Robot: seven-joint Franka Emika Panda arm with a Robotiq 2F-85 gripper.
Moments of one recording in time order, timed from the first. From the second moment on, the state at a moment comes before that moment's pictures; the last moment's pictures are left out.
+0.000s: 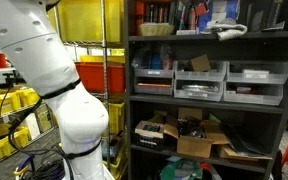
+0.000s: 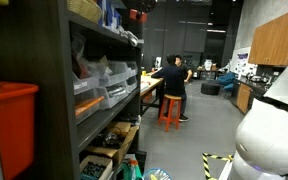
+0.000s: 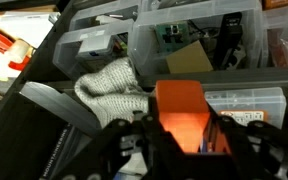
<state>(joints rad) -0.06 -0.37 -0.08 -1.66 0.00 2.01 -0.37</state>
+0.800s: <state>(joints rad) -0.08 -0.63 -0.05 -2.13 -0.25 2.16 -0.17</state>
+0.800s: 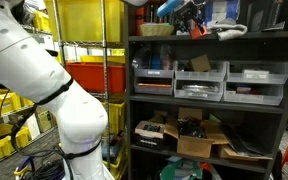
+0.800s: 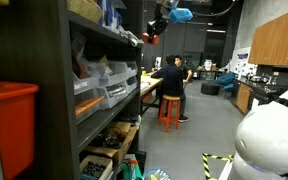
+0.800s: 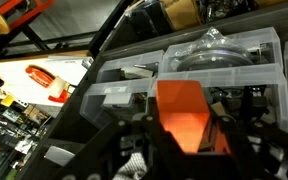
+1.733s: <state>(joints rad) -0.08 -0.59 -0.03 -2.22 -0.30 2.02 -0.15</state>
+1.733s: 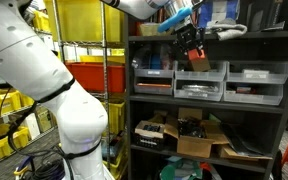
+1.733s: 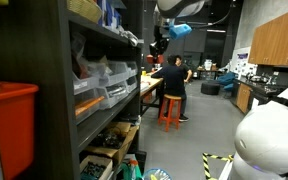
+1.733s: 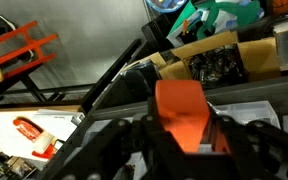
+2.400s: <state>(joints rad) -0.09 -0.46 0.00 -2.17 -0.42 2.16 -0.04</state>
